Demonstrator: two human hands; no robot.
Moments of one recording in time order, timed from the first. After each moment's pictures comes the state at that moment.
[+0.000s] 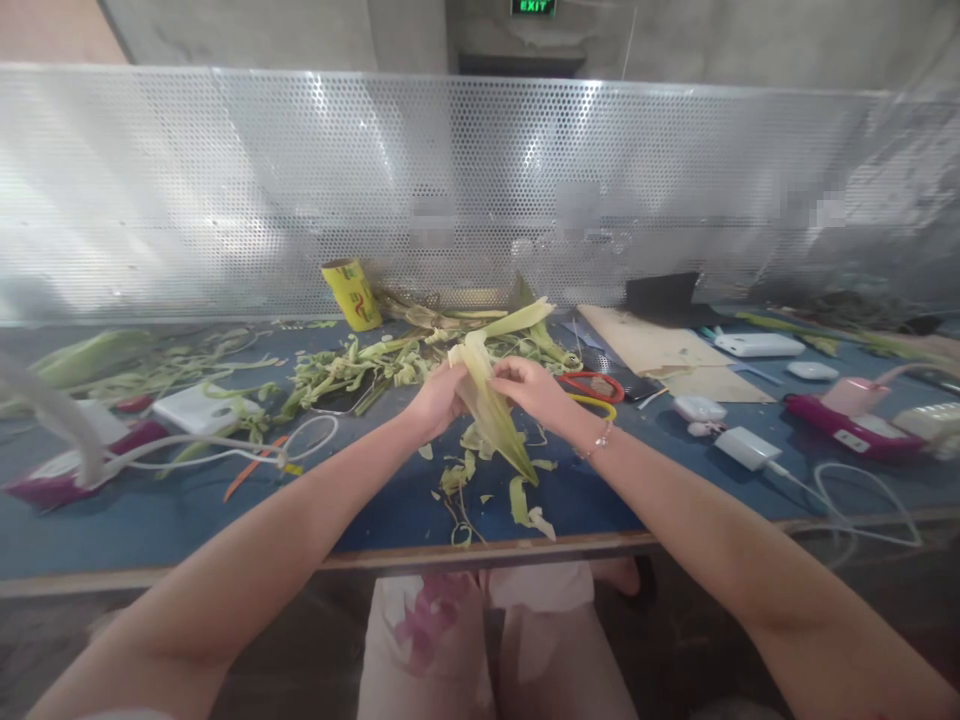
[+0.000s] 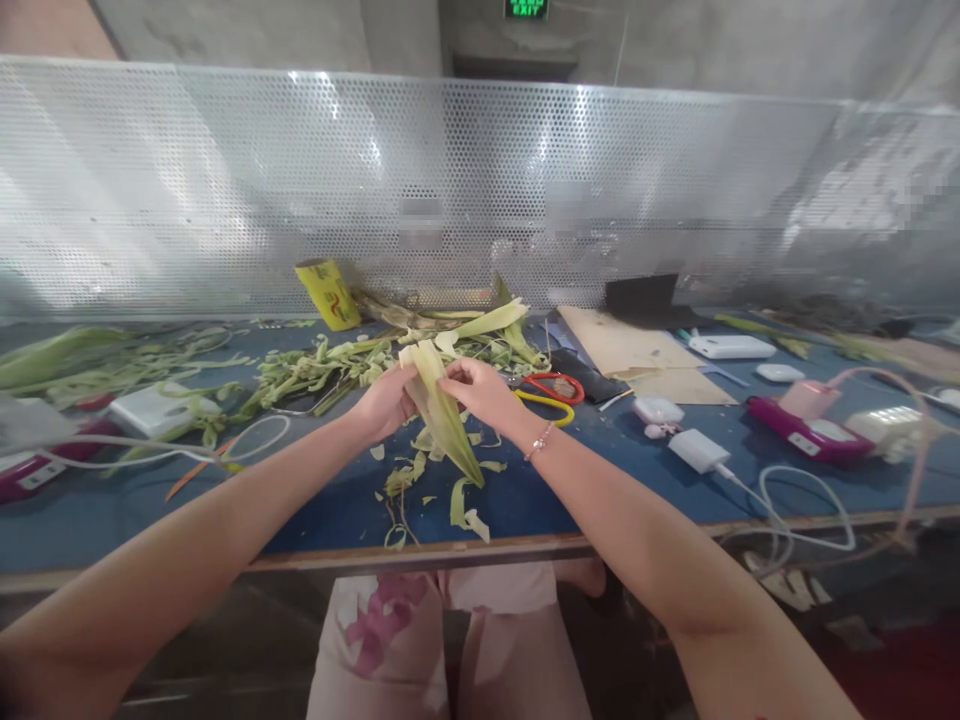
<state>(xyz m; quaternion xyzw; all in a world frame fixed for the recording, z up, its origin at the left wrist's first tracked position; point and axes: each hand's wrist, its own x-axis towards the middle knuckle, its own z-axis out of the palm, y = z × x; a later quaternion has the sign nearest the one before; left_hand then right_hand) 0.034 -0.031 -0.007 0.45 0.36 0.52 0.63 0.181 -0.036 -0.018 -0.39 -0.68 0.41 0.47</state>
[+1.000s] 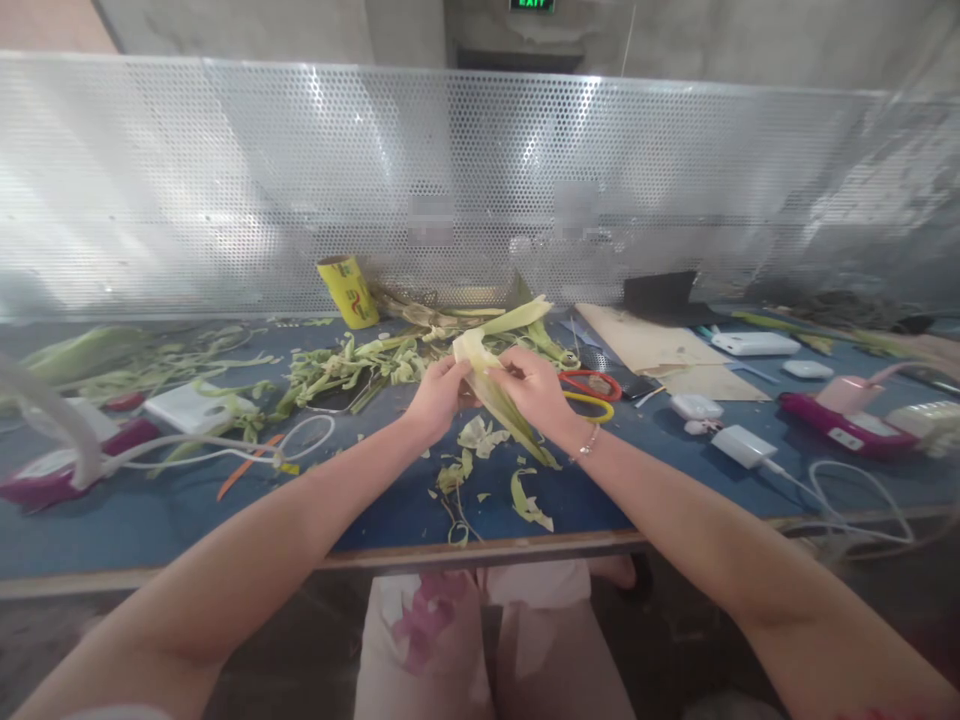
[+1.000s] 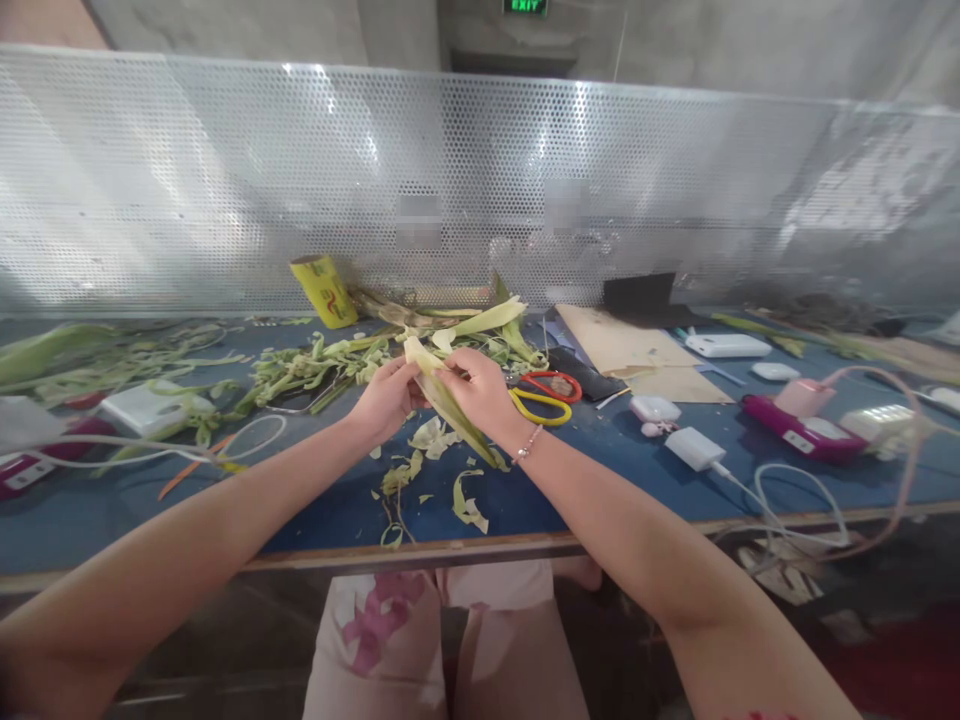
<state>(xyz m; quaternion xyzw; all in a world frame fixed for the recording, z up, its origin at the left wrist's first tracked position) 0.038 -0.034 -0.007 0.51 0.36 0.53 0.57 0.176 -0.043 -0.013 -0.38 -0.71 0.16 0.56</state>
